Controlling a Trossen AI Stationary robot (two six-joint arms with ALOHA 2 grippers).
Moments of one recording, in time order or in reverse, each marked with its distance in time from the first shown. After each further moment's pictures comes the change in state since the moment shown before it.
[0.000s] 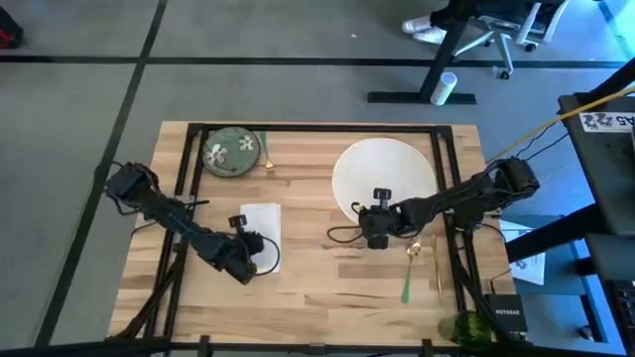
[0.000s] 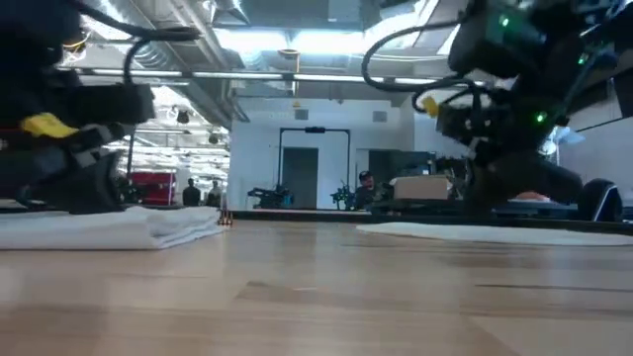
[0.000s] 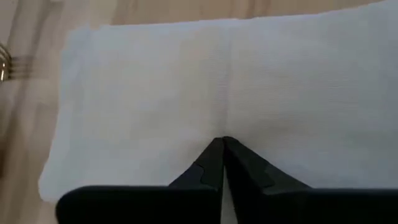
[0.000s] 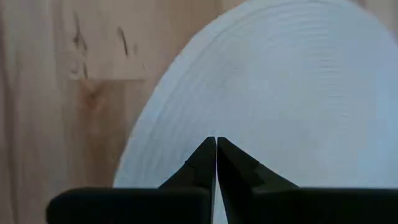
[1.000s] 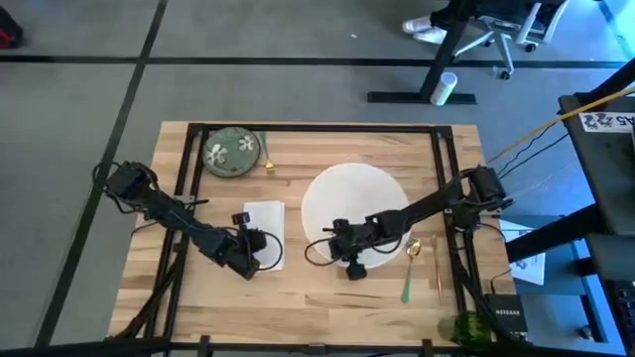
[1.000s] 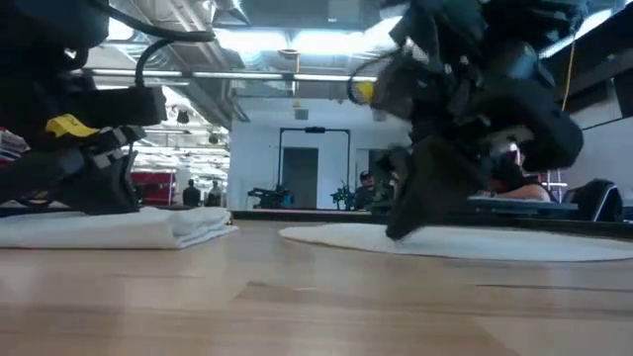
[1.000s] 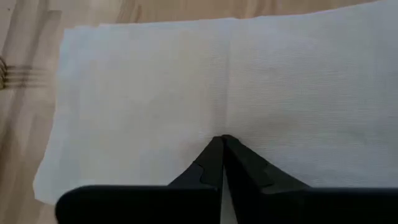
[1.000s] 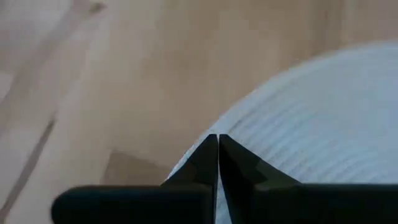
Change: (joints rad) left arm 0.017 -0.004 -0.016 0.019 0.022 0.030; right arm 0.058 0.273 0.256 0.336 -0.457 -0.162
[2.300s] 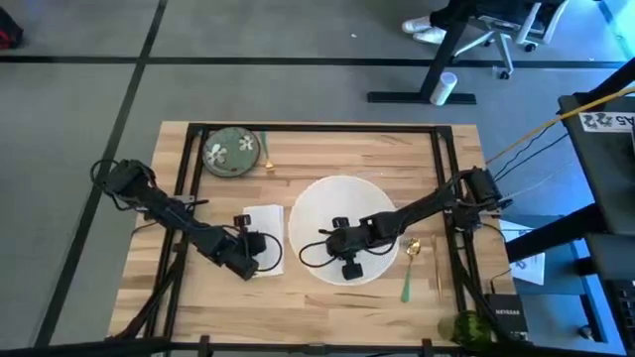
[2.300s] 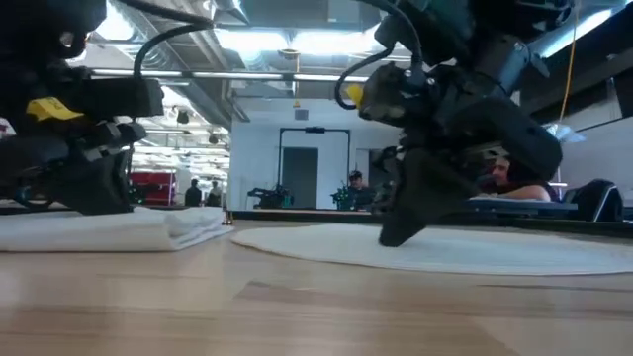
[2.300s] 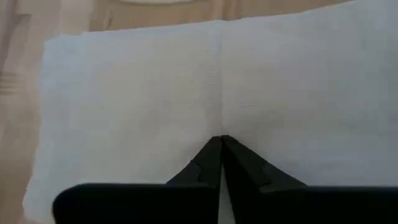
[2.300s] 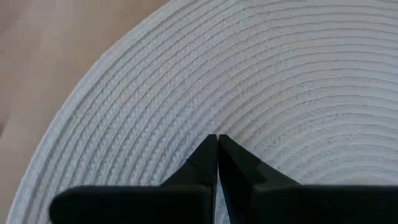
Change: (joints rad) left arm -0.011 -0.044 -0.001 0.053 0.040 0.072; right arm 0.005 0.065 0.034 -0.057 0.054 0.056
